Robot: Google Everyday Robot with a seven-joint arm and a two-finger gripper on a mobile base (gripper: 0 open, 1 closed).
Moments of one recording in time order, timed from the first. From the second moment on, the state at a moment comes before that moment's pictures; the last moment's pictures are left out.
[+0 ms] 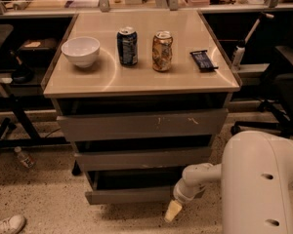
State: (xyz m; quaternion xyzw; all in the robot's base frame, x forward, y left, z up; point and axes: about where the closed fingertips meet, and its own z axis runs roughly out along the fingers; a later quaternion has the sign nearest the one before) arm 0.493 -0.128 0.250 -0.51 0.85 0.14 0.08
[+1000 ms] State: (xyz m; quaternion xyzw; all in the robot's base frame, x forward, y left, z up) arm 0.527 -0.133 0.218 -0.51 0.85 0.12 0.08
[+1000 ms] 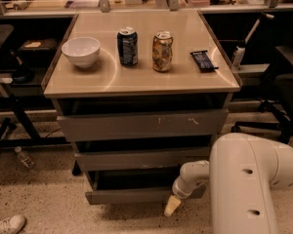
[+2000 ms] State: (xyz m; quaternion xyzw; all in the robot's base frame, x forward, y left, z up) arm 0.511 -0.157 0.169 -0.51 0.85 0.11 0.01
